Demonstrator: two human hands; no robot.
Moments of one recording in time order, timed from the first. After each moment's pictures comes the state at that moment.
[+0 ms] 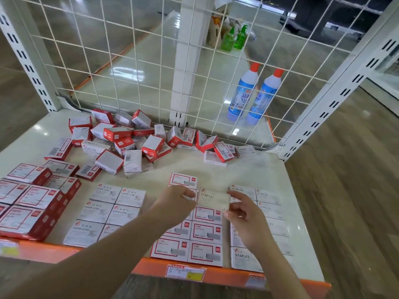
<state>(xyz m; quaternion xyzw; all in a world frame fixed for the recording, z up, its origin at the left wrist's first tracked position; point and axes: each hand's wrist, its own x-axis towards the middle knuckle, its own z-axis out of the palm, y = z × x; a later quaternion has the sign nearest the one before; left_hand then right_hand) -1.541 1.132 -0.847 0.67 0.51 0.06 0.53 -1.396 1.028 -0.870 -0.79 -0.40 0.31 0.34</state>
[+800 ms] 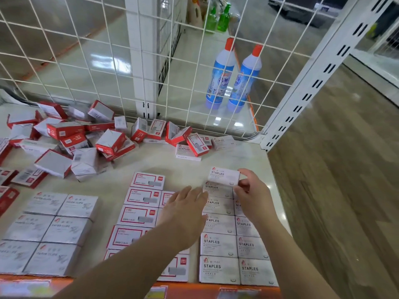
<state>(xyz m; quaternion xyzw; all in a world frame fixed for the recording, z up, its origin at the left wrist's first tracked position) -1.455 1.105 -0.888 0.91 0.35 -0.07 0.21 -1.298 1.047 -0.880 -0.84 -0.39 0.21 0.32</state>
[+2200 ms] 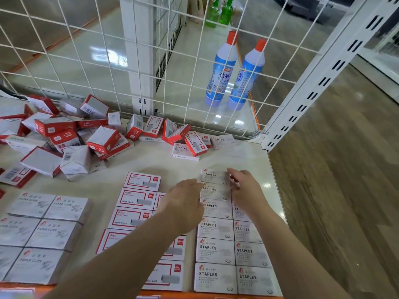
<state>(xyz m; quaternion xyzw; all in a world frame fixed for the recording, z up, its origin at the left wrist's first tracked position) -1.438 1.126 -0.881 0.86 0.39 -0.01 0.31 -1.281 1.074 -0.895 -0.84 -0.46 0.22 0.20</state>
